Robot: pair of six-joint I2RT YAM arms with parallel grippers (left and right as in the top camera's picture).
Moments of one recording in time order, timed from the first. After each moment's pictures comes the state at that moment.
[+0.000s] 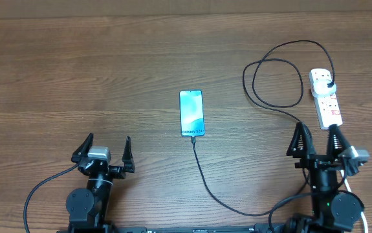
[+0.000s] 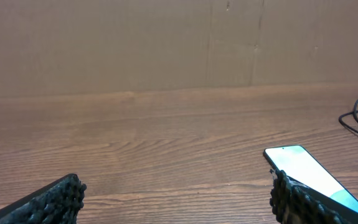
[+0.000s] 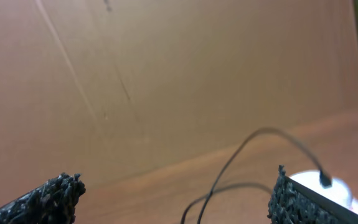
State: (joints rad) left arm 0.01 0.01 0.01 -0.07 0.12 -0.01; right arm -0.26 0.01 0.08 0.09 -0.26 0.43
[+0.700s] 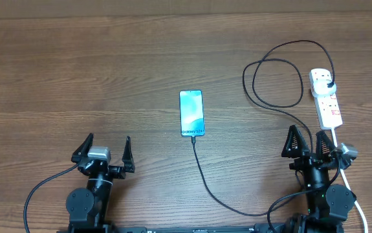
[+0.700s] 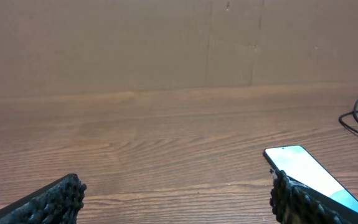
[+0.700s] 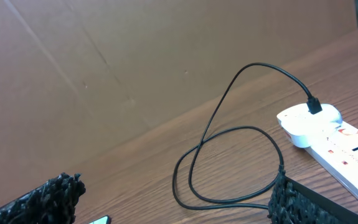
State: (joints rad) left arm 0.01 0.01 0.01 -0.07 0.12 -0.01; right arm -0.26 0.02 0.02 -0.01 -0.25 0.49
